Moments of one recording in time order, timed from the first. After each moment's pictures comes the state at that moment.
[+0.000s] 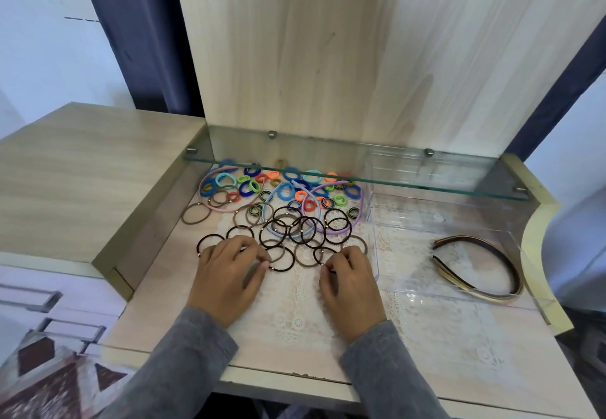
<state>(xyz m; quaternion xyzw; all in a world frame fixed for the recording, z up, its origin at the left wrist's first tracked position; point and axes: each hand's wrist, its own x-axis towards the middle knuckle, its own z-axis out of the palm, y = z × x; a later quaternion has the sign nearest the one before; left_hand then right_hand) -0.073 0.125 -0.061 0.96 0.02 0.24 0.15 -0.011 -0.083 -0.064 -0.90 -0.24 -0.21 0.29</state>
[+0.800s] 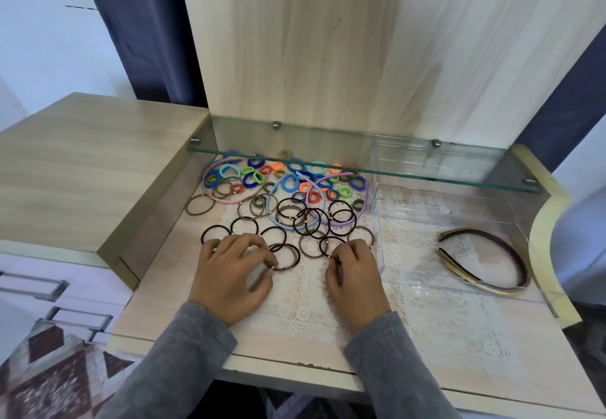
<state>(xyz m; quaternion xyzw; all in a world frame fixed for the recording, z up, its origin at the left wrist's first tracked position) -0.085 0.120 -0.052 0.96 0.00 0.23 0.14 -0.007 -0.083 -0.068 -0.89 -0.25 -0.18 0.32</state>
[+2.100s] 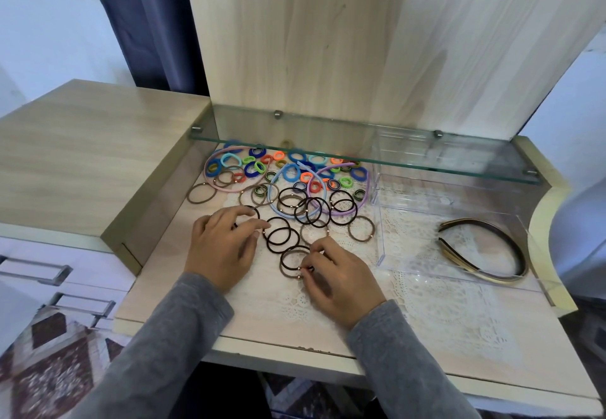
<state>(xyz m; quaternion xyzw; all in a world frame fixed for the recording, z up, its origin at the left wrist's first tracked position) -0.069 0.141 -0.058 0.96 0.06 0.24 0.11 -0.027 -0.083 -0.049 -0.83 -0.45 -0.17 0.27</state>
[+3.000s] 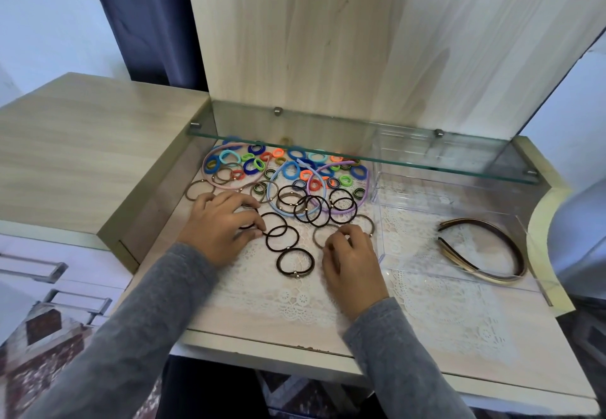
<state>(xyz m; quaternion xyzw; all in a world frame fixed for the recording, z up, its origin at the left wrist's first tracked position) -0.049 0.166 -0.040 0.98 -0.03 0.17 0.10 -0.013 -0.082 -0.059 -0.90 -0.27 -0.18 0.28</state>
